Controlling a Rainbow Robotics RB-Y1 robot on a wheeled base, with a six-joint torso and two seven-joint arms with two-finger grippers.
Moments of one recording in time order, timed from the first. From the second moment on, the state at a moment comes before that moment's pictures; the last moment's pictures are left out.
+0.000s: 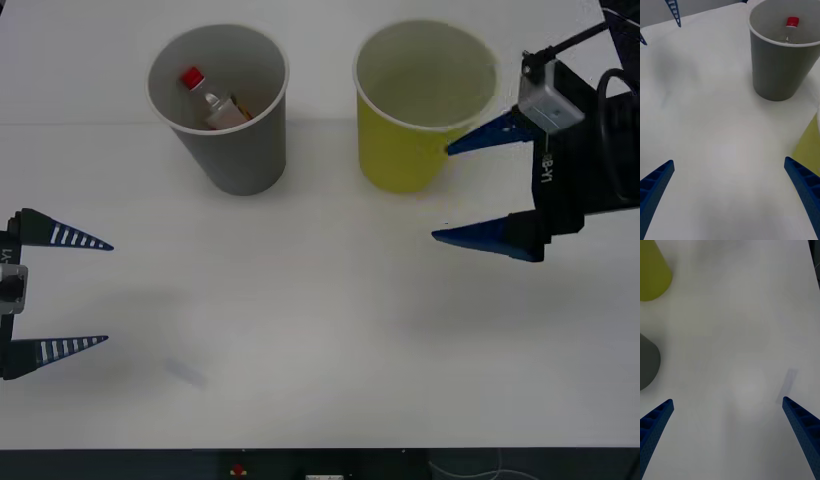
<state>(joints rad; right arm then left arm) -0.36 -1.03 -0.02 -2.11 1.46 -1.27 -0.84 0.26 1.13 0.26 -2.01 -1.31 -1.13 -0.09</state>
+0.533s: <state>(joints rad) 0.03 -1.09 -0.25 -2.13 1.35 -1.27 -0.47 0.26 1.13 0.26 -2.01 -1.31 -1.13 -0.09</state>
